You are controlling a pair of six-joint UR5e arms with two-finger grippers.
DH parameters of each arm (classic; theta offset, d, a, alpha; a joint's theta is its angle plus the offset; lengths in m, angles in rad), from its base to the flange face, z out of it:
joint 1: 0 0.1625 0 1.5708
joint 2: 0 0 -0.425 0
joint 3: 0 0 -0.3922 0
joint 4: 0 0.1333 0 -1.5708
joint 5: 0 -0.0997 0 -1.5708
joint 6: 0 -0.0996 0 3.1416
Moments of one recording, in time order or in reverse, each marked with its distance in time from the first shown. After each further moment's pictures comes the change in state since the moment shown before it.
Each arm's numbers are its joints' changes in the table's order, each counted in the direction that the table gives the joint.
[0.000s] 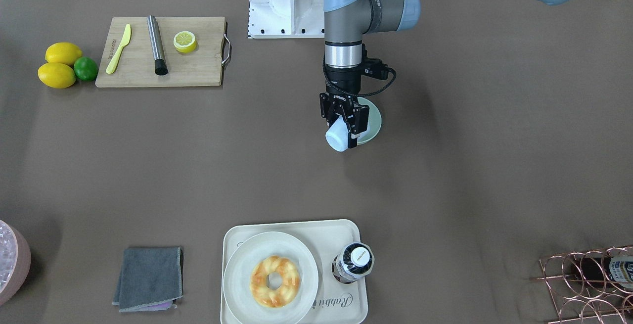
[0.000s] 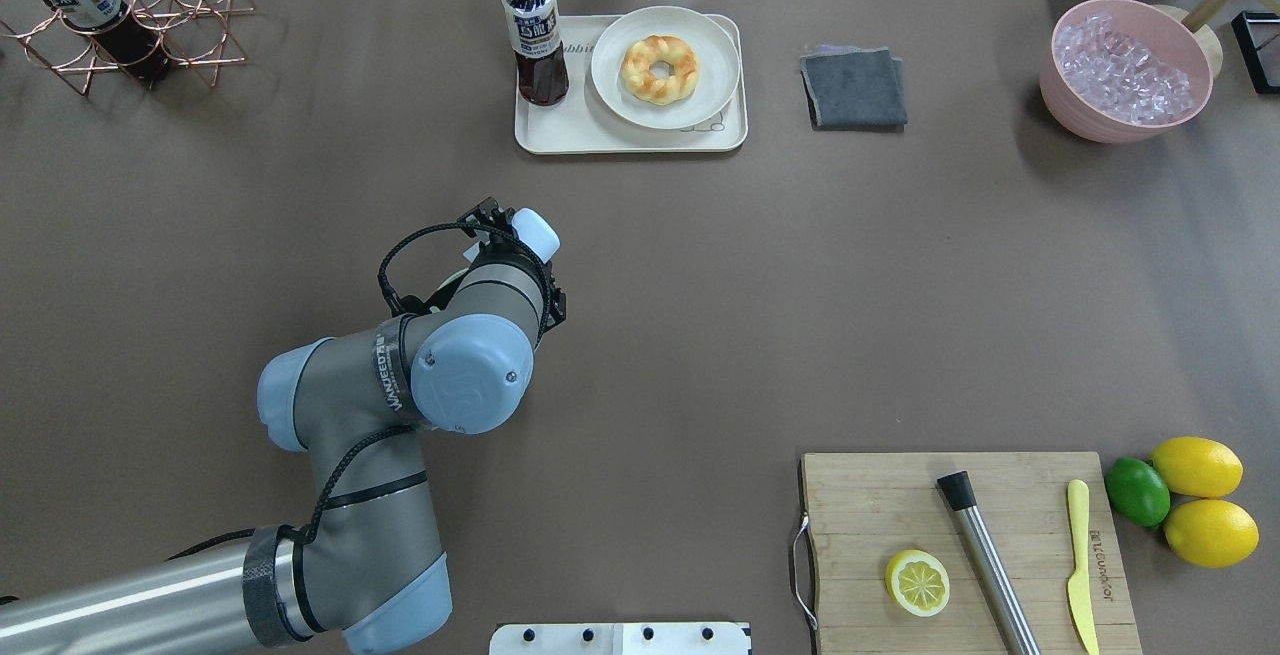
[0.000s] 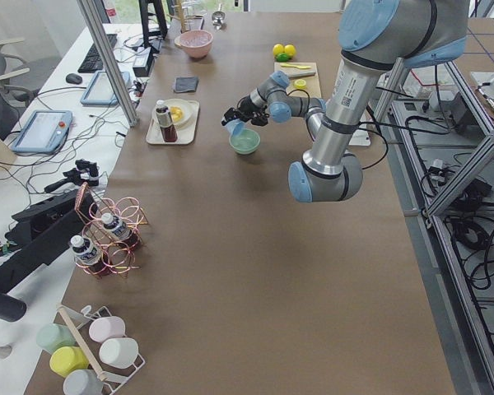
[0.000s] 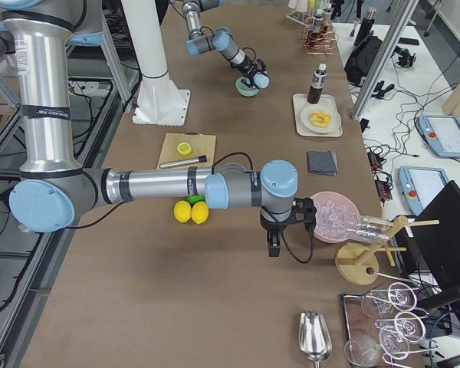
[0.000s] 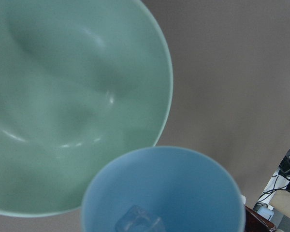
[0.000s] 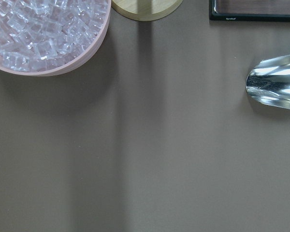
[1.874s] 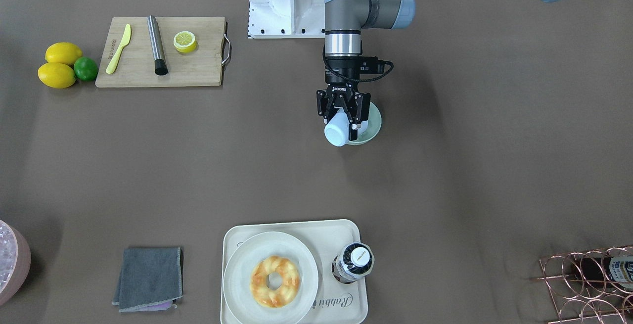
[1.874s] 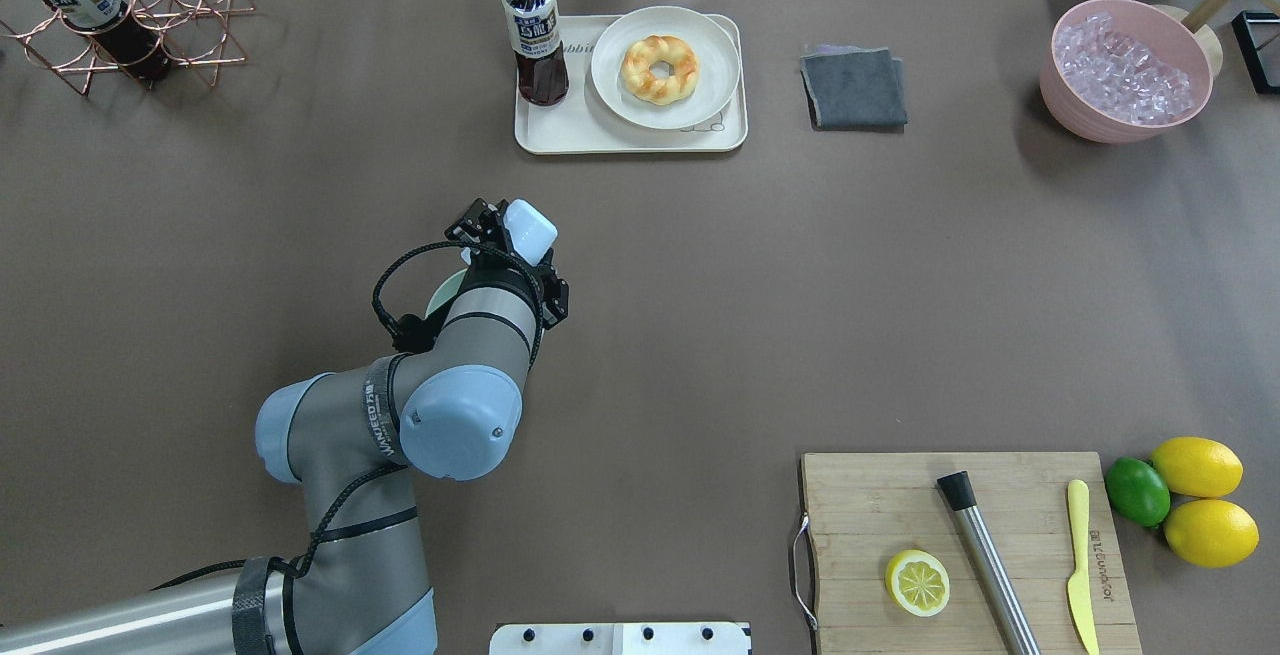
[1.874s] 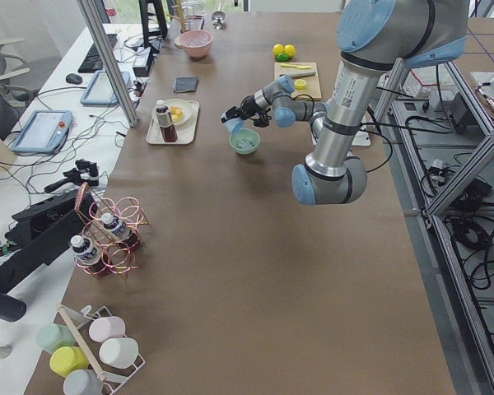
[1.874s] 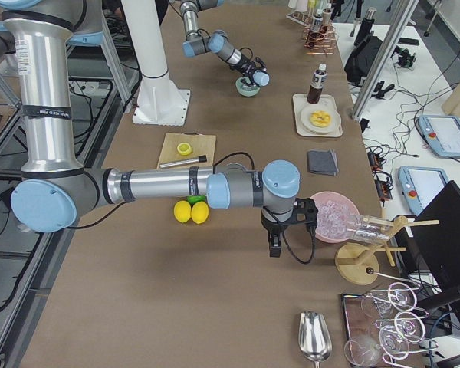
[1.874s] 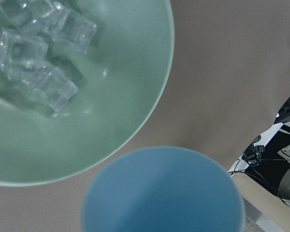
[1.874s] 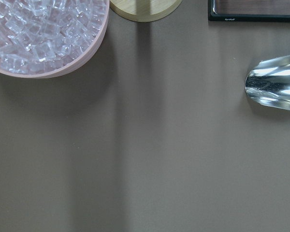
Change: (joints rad) left arm 0.036 0.028 -0.001 -0.081 -0.148 0.031; right arm 0.002 0.009 -0.008 -0.008 0.000 0.002
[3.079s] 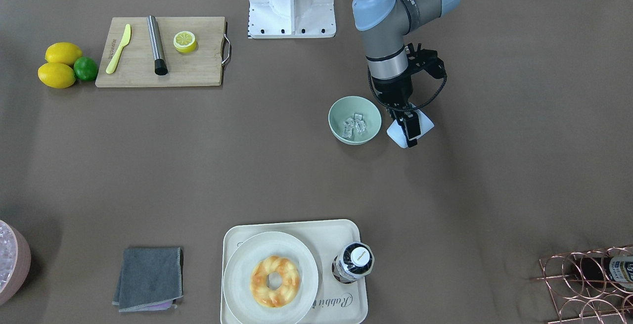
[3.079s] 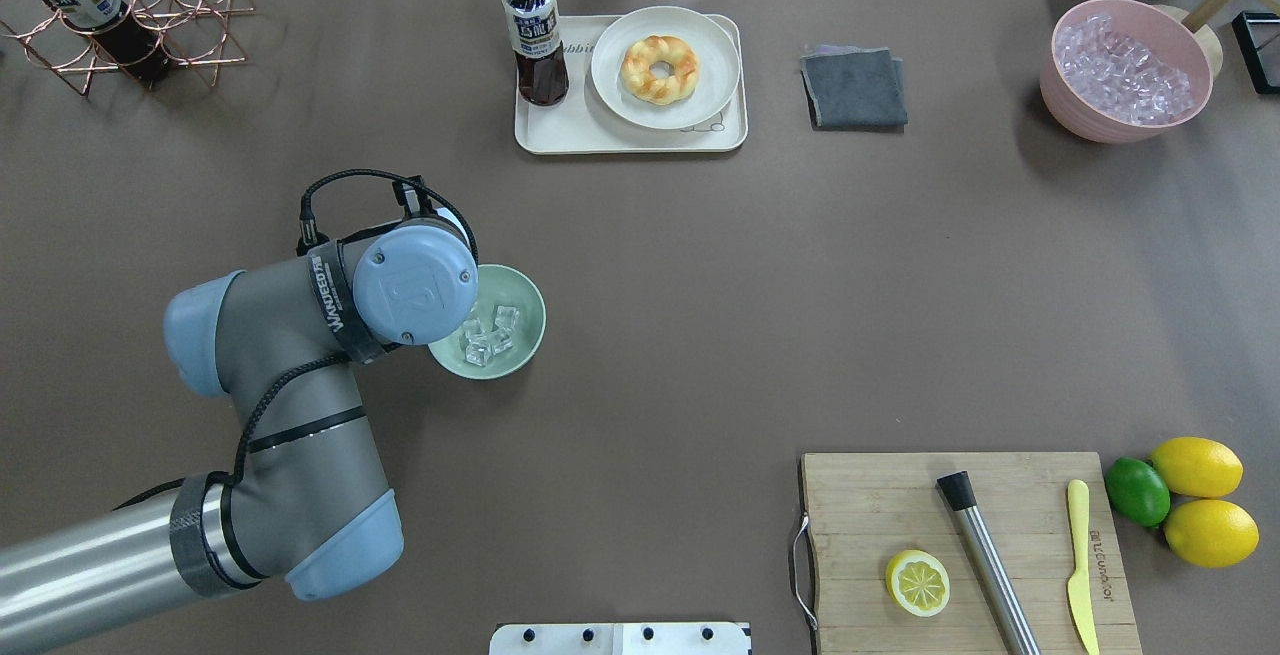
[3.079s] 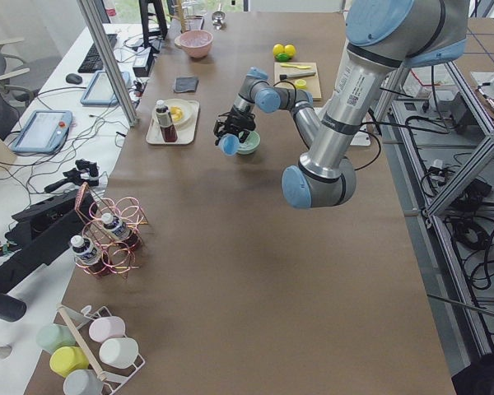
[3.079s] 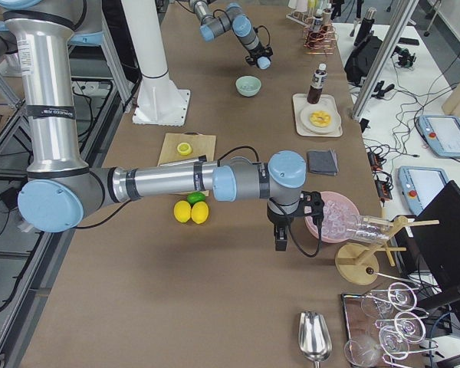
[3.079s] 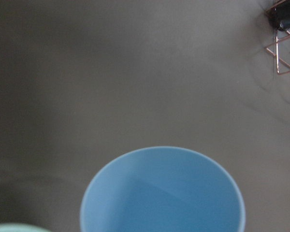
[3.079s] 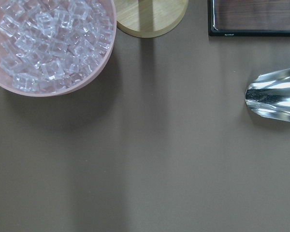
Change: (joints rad) left arm -0.212 0.010 -0.123 0.570 0.460 -0.512; right arm -0.004 0.033 0.011 -0.021 0.015 -0.033
